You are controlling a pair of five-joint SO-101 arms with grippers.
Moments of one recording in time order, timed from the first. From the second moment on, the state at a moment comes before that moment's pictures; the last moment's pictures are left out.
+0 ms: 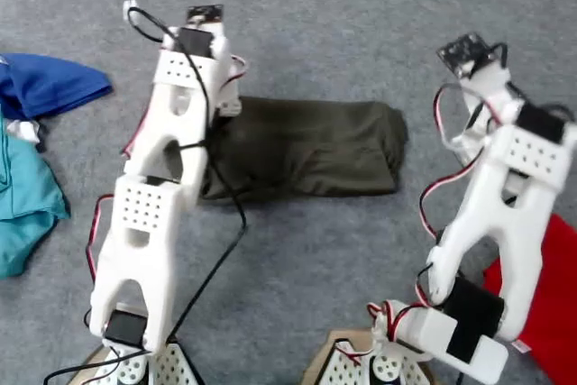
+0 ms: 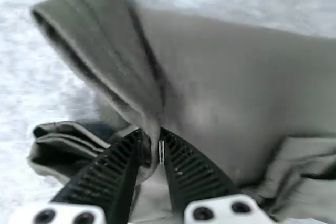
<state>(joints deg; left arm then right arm) 10.1 53.1 -64.2 100.1 7.5 24.8 -8.5 21.3 59.8 39.3</state>
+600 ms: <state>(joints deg) 20.5 53.1 -76.0 100.2 9.2 29.1 11.9 23.6 35.6 19.6</state>
